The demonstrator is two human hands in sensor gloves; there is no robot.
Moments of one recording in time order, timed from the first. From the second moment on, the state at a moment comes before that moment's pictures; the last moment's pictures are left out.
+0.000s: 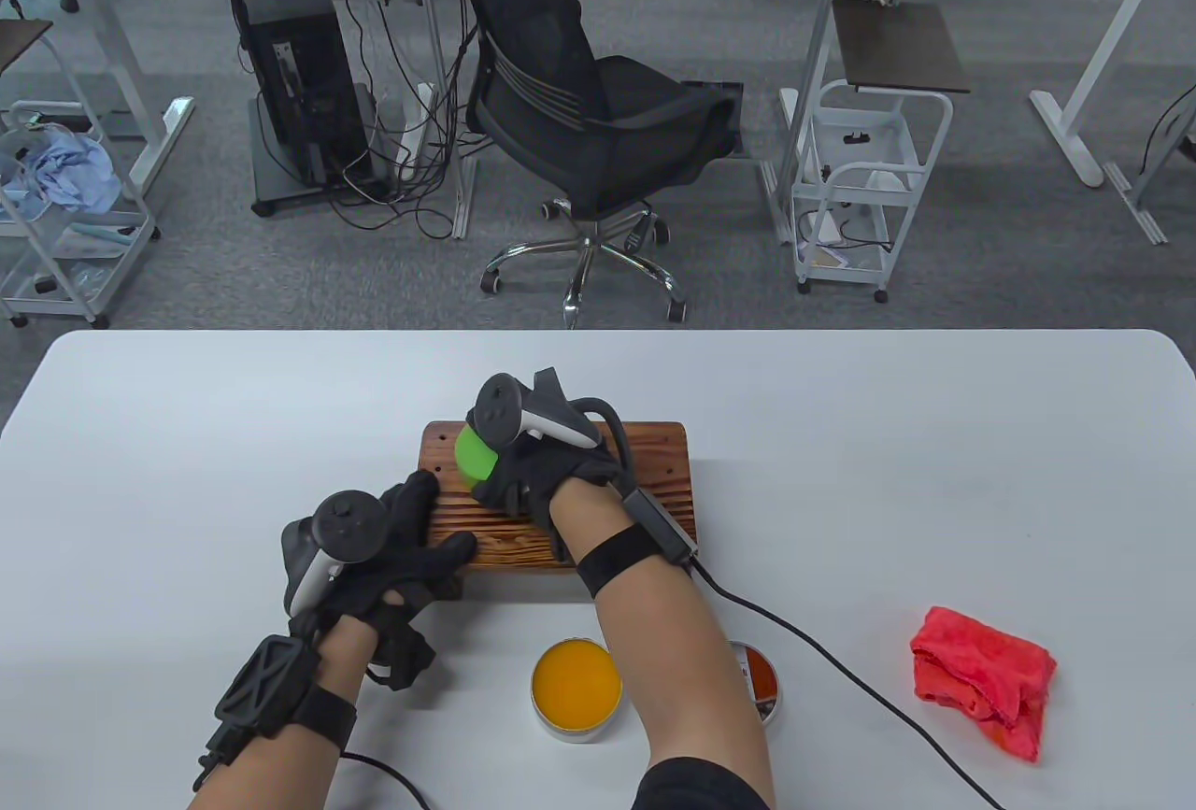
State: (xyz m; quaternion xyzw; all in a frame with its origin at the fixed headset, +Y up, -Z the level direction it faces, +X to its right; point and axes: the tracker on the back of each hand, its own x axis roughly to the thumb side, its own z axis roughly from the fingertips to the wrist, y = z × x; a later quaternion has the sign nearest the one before) left_hand -0.265 -0.778 -0.407 -0.07 -0.04 0.35 0.93; right_hand -0.073 -0.691 -0.507 0.20 0.16 0.96 0.06
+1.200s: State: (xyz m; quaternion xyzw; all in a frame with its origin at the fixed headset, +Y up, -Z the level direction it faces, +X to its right) left_hand -0.258 -0.746 -0.397 -0.05 -0.04 0.28 0.96; right_hand 0.026 -0.662 -0.436 0.20 0.06 0.98 0.04
